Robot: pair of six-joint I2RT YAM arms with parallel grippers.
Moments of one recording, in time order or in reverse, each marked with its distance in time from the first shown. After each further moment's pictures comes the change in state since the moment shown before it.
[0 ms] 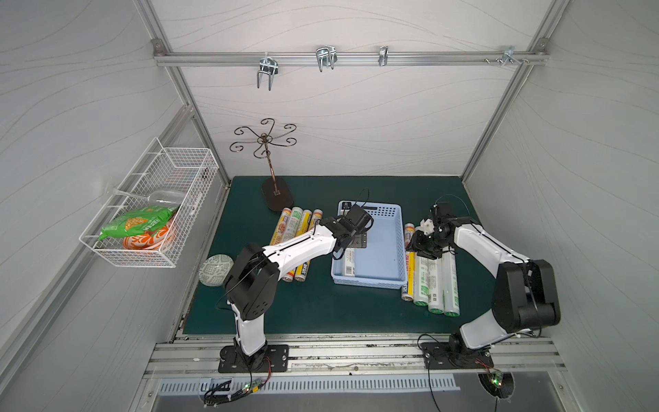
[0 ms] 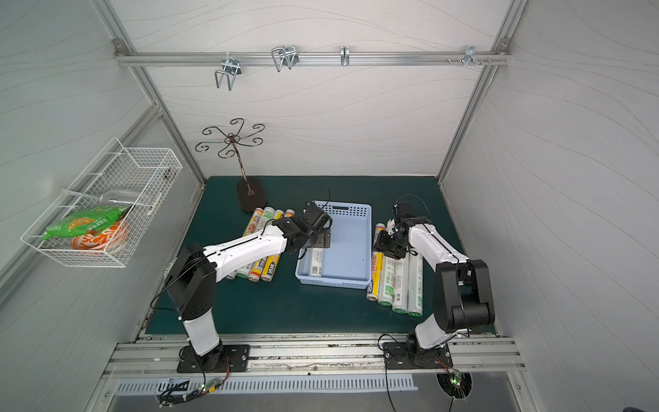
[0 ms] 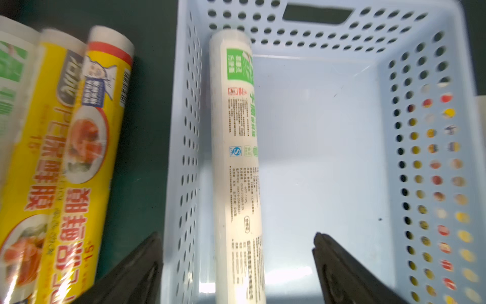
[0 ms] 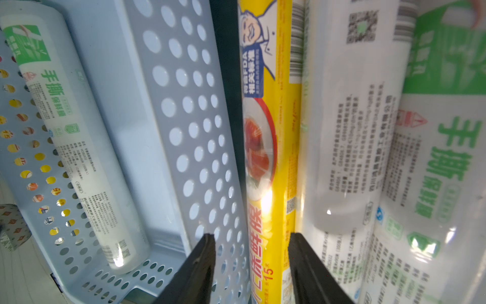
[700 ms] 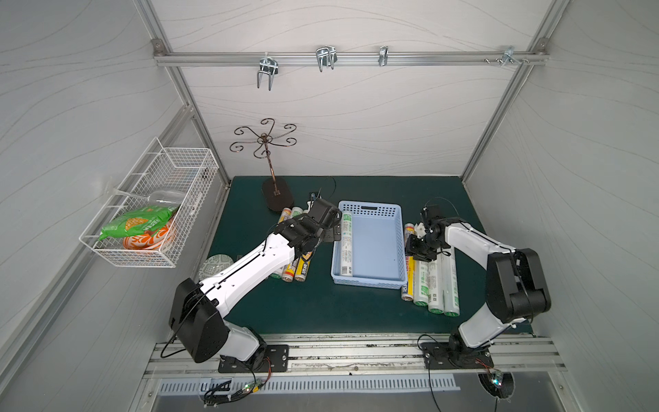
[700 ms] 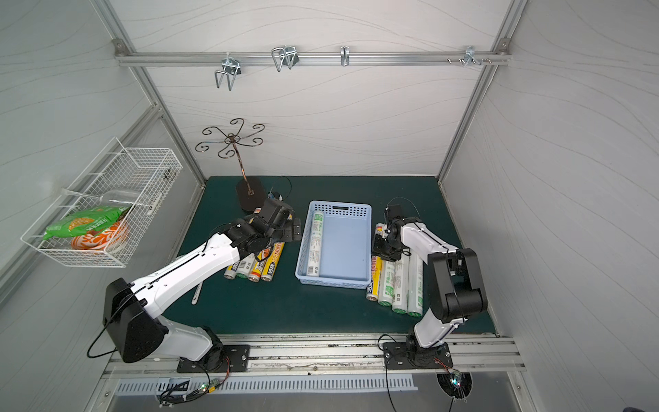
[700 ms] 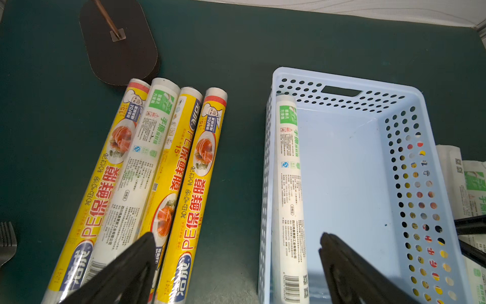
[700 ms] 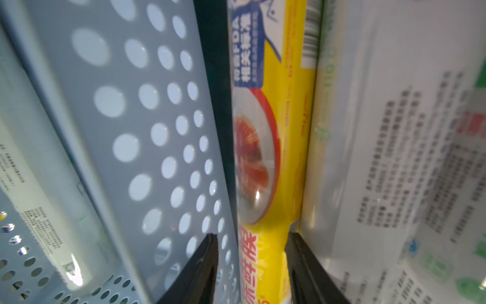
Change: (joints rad) left arm 0.104 -0.336 -0.165 -0.058 -0.060 0.064; right arm 0.063 0.085 0.000 0.017 0.068 0.003
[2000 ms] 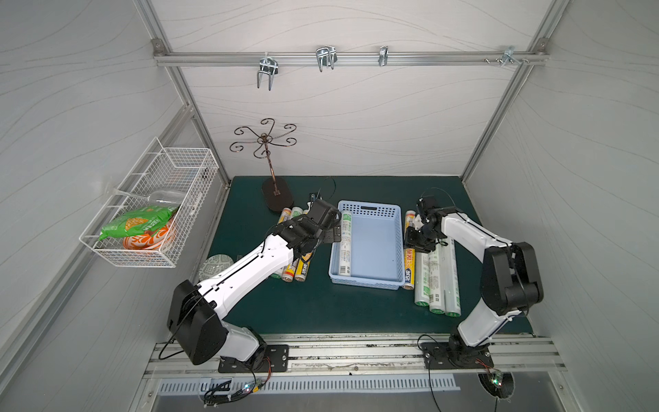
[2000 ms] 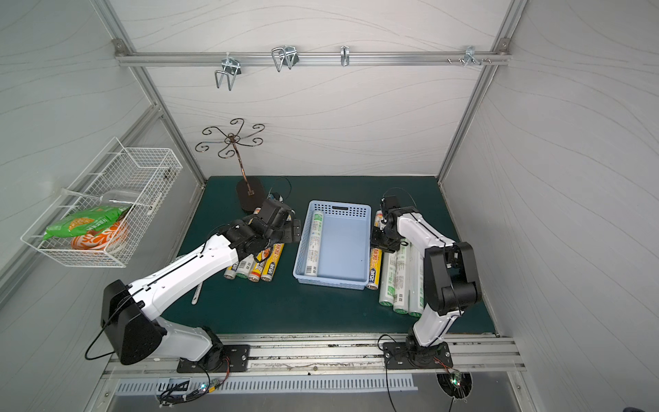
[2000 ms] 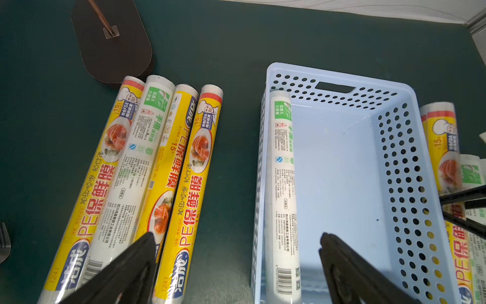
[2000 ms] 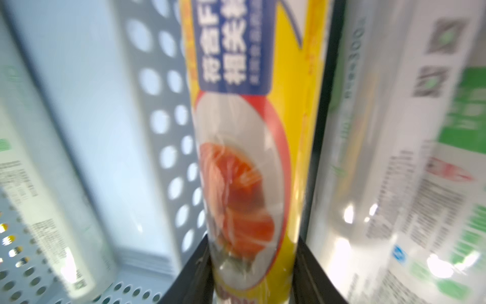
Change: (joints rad) left arm 0.002 -0.026 -0.008 0.001 0.015 0.006; right arm 0.017 0.034 0.193 -0.127 0.056 -0.012
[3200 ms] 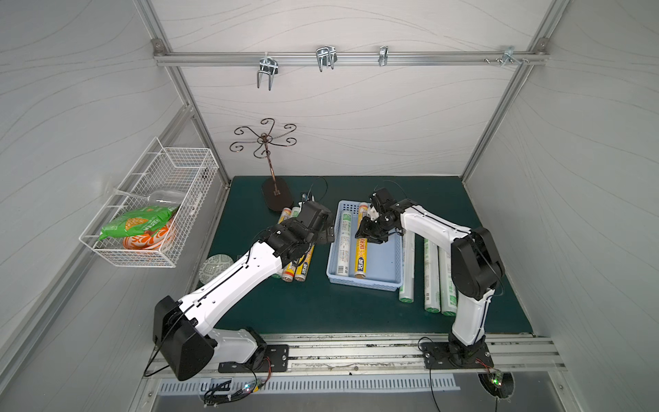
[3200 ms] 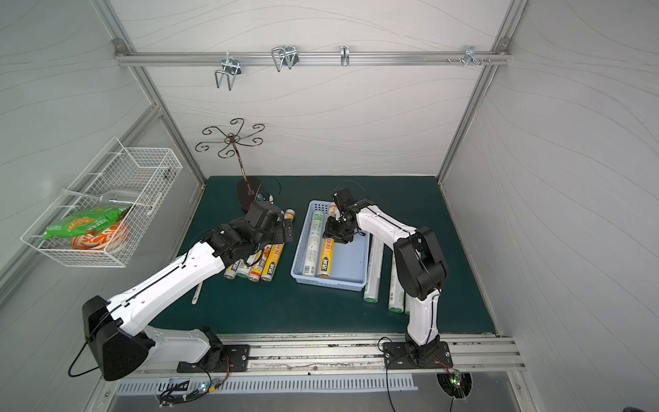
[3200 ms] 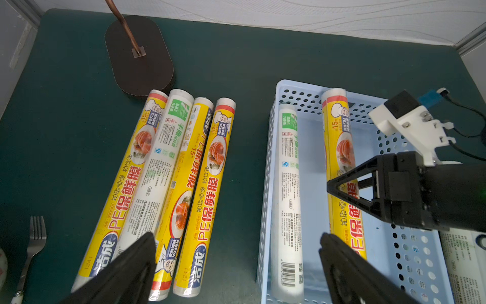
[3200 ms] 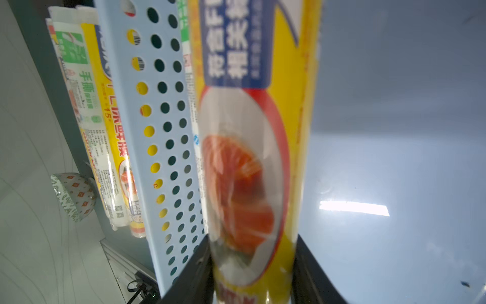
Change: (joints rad) left arm 0.003 -0.097 -0.030 -0.033 -0.049 0.013; right arm 0.328 0.259 0.239 0.177 -0.146 0.304
